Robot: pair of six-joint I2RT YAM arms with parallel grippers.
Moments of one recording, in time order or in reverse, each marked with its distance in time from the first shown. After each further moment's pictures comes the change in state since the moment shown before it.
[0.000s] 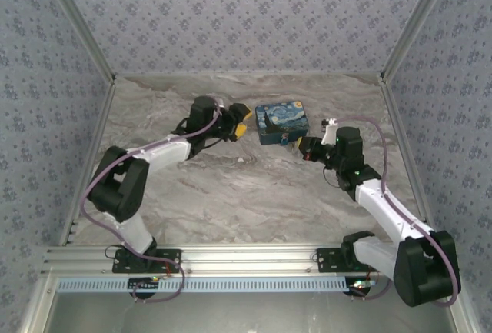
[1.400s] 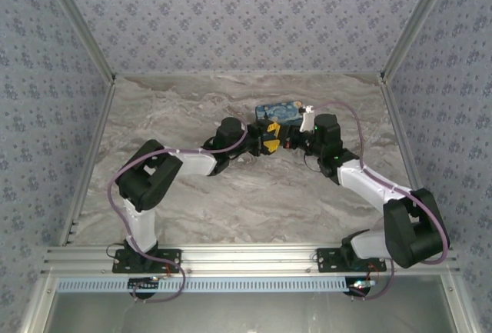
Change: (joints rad) left arm -0.194 0.178 -0.042 0.419 -0.057 -0.601; right arm 0.141 0.259 0.137 0.216 0.019 0.003
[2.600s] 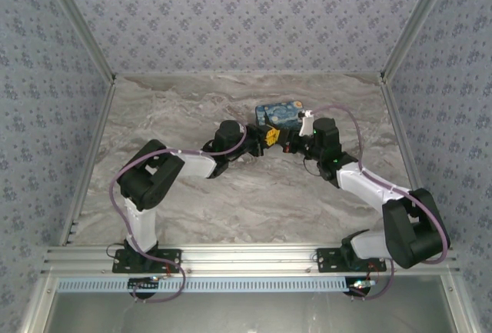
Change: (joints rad) left arm 0.000 0.011 -0.034 0.081 -0.050 -0.003; right arm 0.011 -0.007 -0.044 0.005 0.013 0.015
